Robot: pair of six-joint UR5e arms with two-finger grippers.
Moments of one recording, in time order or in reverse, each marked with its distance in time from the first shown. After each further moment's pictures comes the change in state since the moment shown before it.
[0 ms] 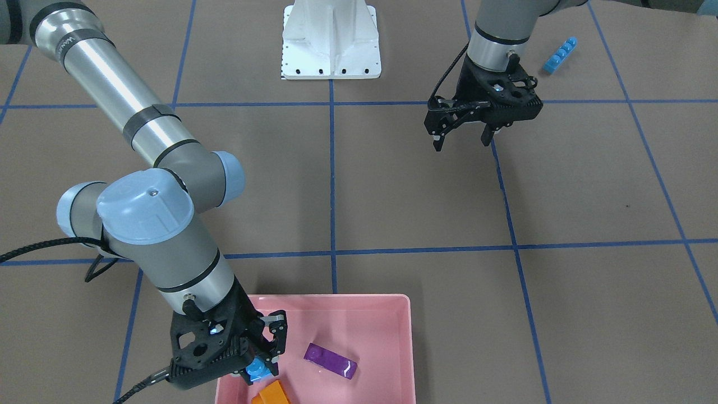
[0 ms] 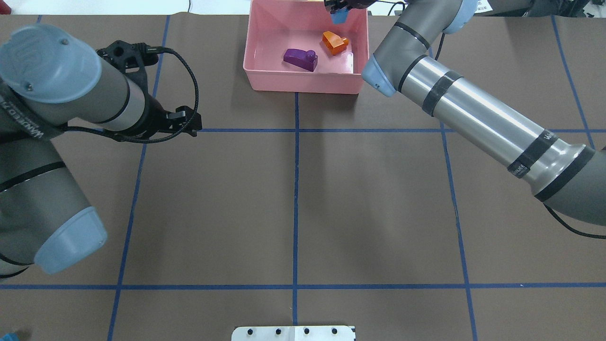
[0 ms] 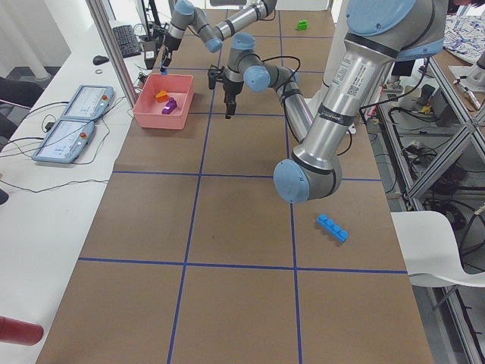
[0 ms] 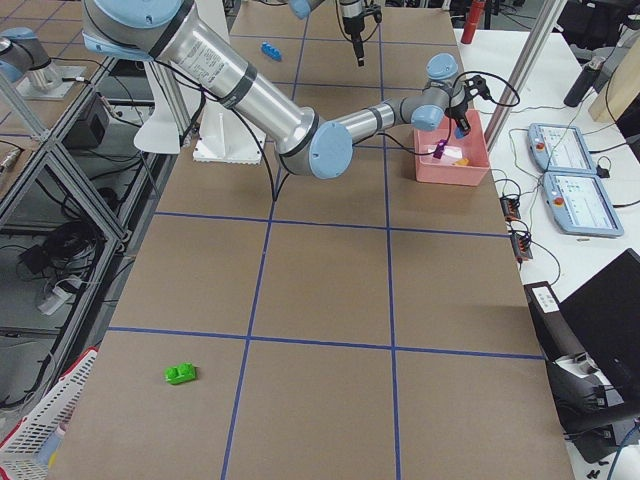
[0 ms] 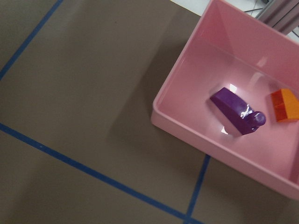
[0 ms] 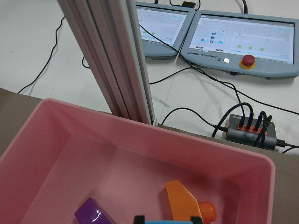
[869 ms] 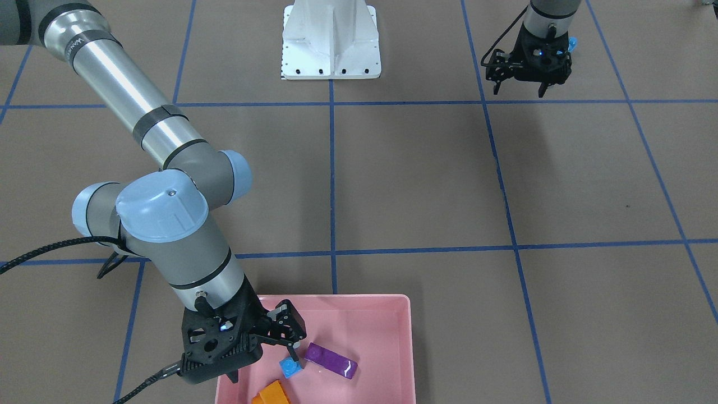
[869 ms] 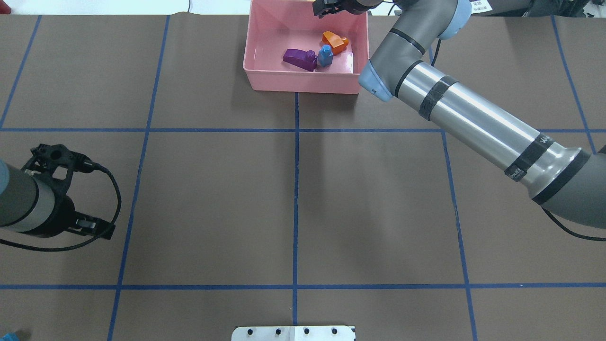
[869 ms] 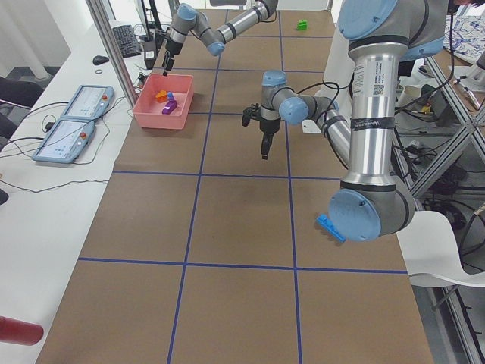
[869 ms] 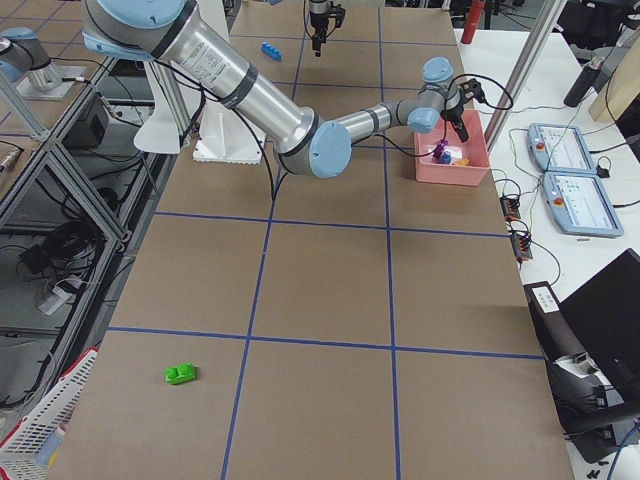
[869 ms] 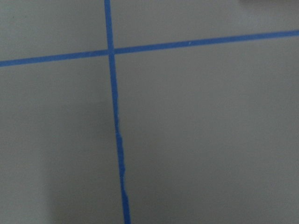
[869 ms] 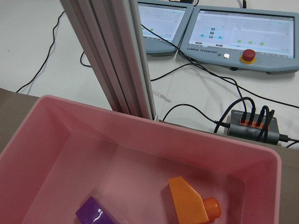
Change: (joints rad) left arm 0.158 0.476 -0.235 -0.011 -0.014 0.291; right arm -0.001 -0.004 0.013 0.005 0.008 0.029
